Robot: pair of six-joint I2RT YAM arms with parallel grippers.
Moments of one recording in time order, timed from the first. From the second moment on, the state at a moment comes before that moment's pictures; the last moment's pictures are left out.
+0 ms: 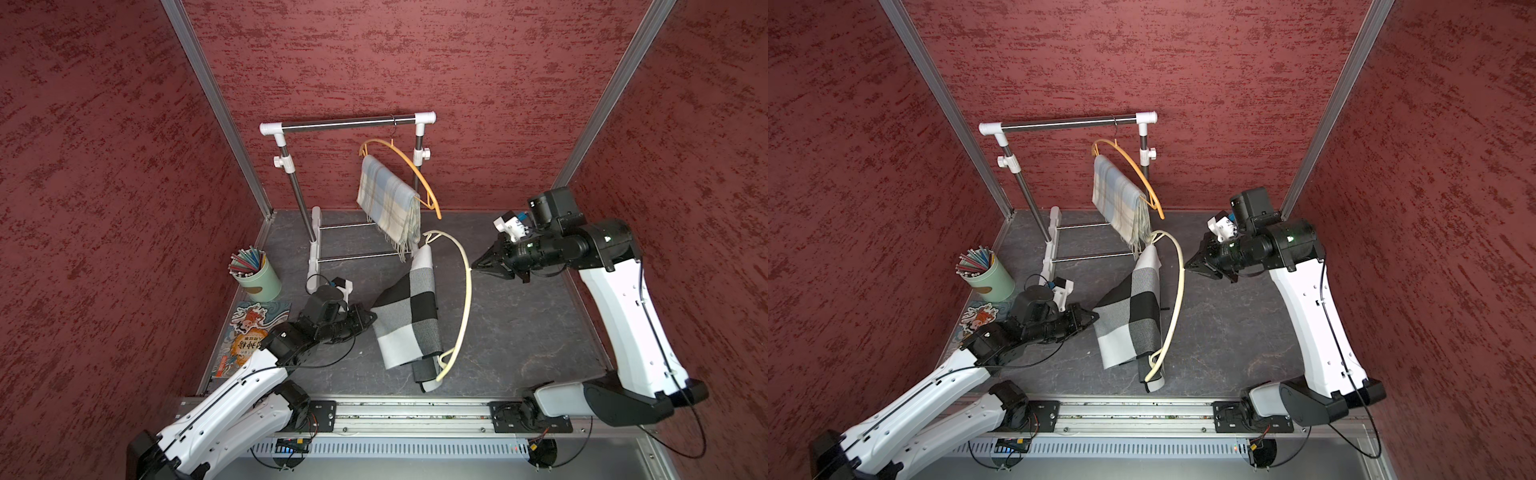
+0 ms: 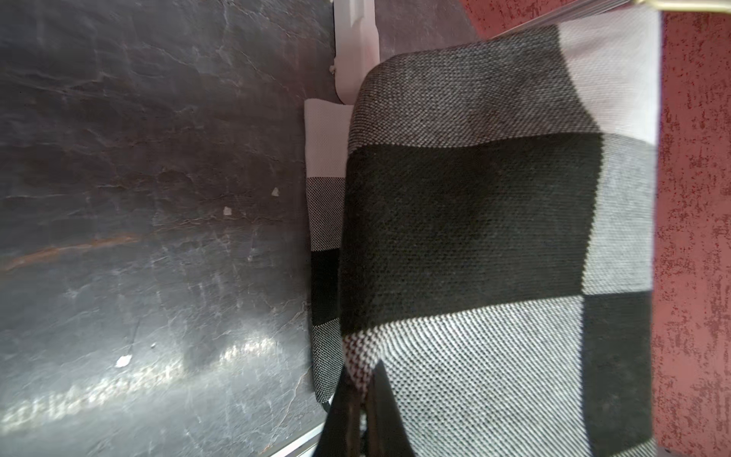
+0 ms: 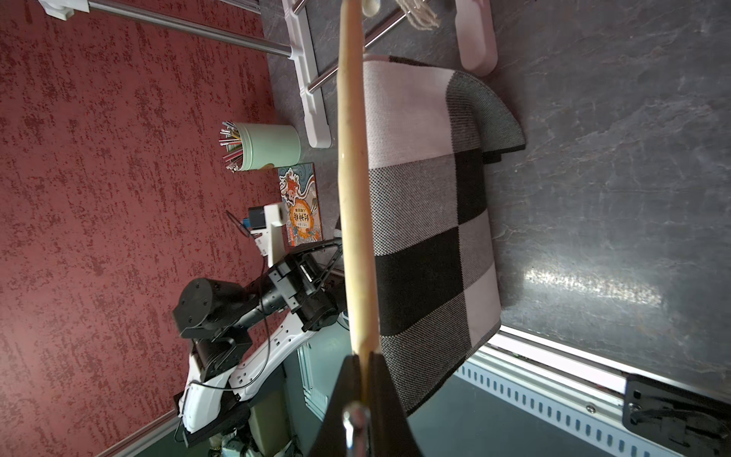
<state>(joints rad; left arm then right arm) -0.62 0.84 0.63 -0.46 0.27 -1.03 0.31 1.43 2.00 -1.56 -0.60 0.68</state>
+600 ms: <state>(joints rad) -0.68 1.25 0.50 0.12 0.32 -1.11 0.31 1.65 2.37 -1.69 -0.59 0.59</state>
